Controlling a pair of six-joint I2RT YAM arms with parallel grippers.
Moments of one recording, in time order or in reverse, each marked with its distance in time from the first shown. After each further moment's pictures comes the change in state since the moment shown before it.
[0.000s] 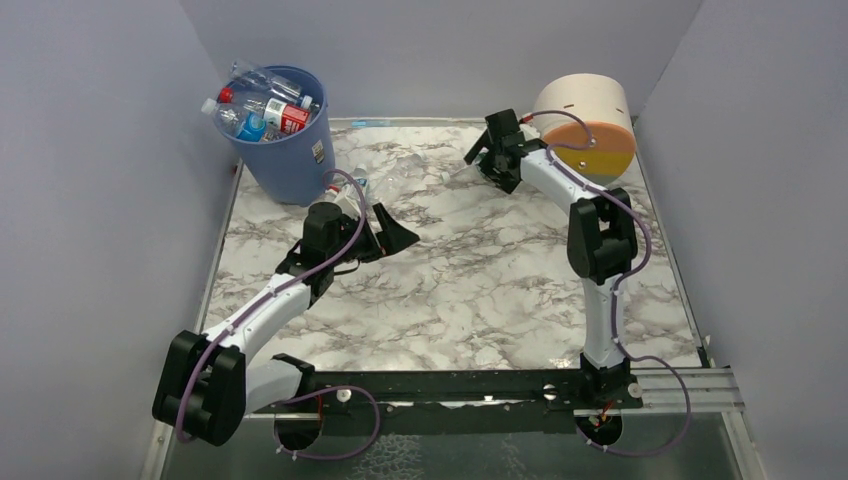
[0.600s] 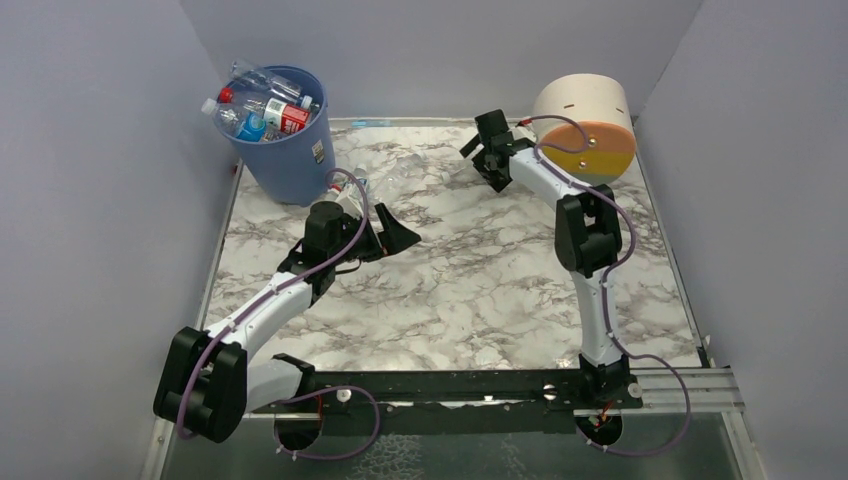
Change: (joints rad) left arm -0.006 0.019 0.005 0.013 0.005 0.009; right arm 0.010 0.114 0.104 0.003 0.088 0.191
